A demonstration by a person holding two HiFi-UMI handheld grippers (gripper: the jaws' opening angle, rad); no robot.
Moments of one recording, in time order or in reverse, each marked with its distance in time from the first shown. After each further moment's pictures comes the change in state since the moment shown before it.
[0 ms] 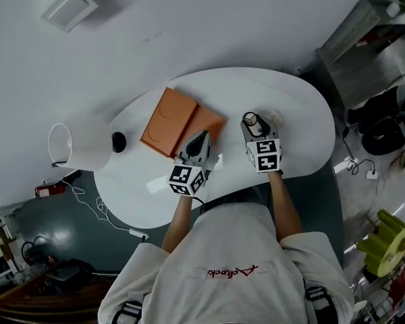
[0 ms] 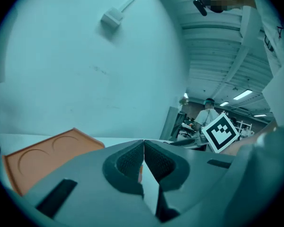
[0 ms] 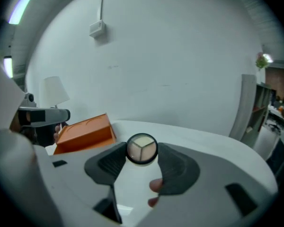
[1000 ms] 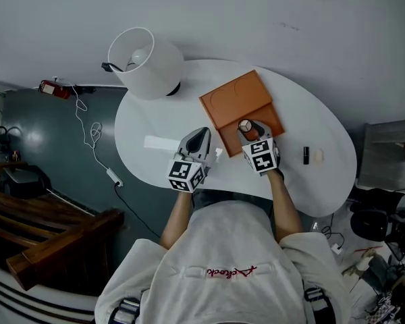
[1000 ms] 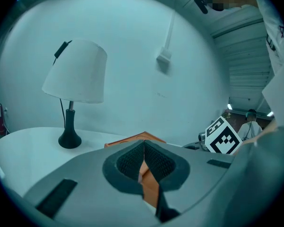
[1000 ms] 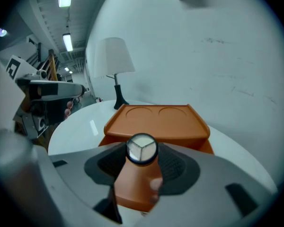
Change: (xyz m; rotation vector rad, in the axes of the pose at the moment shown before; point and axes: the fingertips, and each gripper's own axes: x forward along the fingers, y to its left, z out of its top) left arm -0.191 0.128 -0.027 -0.175 -0.174 0.518; right arm 0.070 0.249 -0.025 -0.509 0.184 0.533
